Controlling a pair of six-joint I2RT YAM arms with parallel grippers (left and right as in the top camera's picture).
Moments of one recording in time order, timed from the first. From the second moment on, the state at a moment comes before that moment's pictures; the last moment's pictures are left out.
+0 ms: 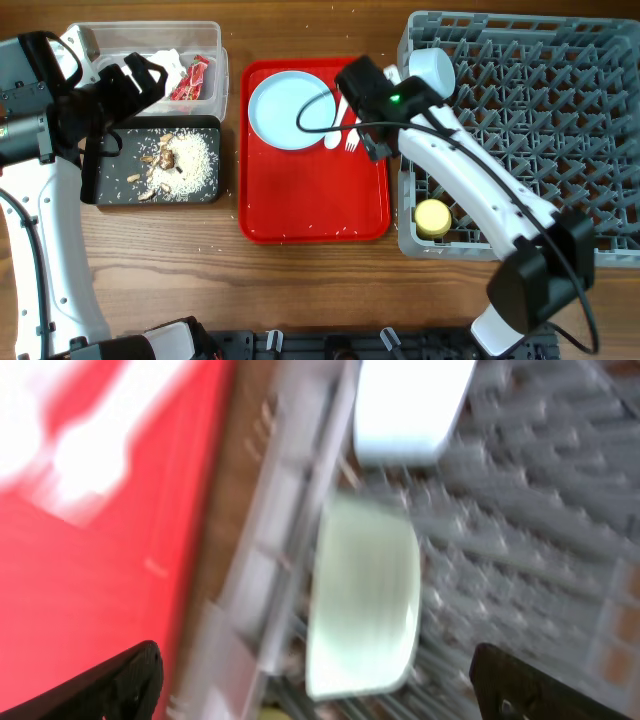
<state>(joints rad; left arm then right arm) 0.28 1.44 1.51 -0.94 0.39 -0.31 0.56 1.80 1.60 -1.14 0.52 0.16</state>
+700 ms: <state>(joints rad) 0.28 1.44 1.51 -0.94 0.39 -0.31 0.56 2.15 1.60 -0.50 0.01 0.74</state>
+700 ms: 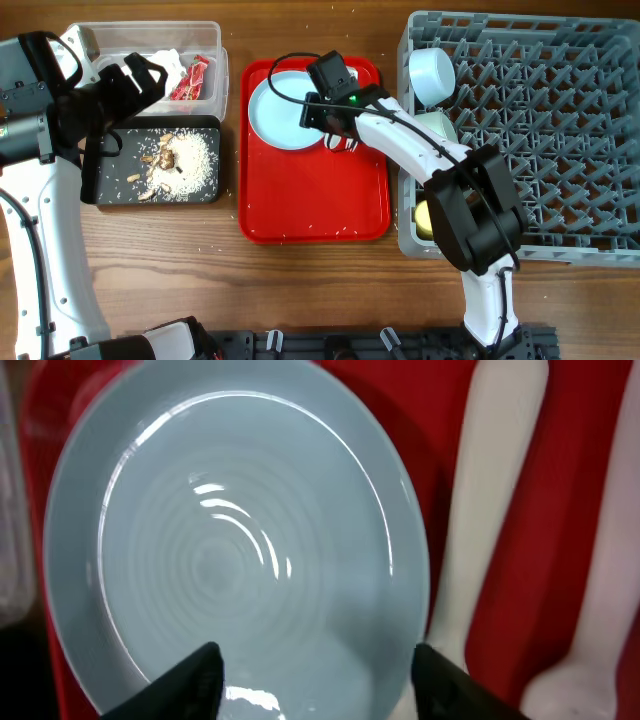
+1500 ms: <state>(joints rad) 0.28 1.44 1.51 -0.94 0.39 -0.31 0.54 2.17 1.66 -0.55 0.14 0.68</state>
